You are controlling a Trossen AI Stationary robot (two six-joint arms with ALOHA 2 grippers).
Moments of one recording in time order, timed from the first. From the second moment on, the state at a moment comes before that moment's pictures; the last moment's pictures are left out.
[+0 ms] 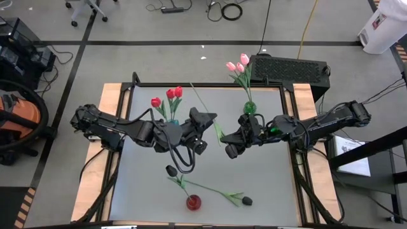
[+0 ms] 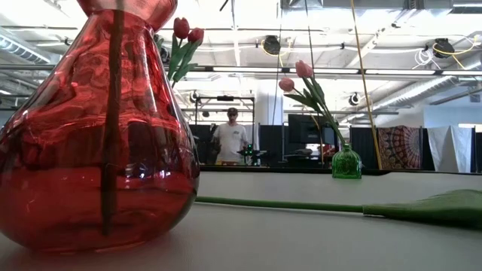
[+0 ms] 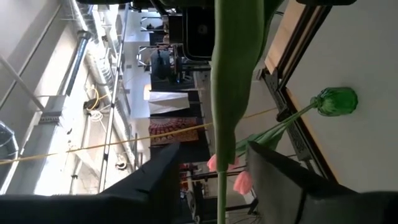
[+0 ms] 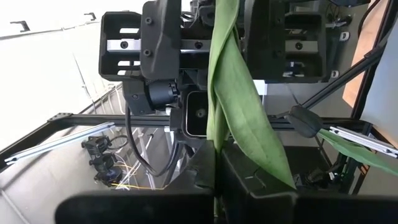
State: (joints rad) left arm -0.28 1.60 1.55 -0.14 -0.81 1.42; right arm 0.23 1.19 0.87 0.55 0.06 1.66
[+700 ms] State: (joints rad) left arm -0.28 1.60 1.55 -0.14 -0.81 1.42; right arm 0.23 1.19 0.87 0.55 0.06 1.64
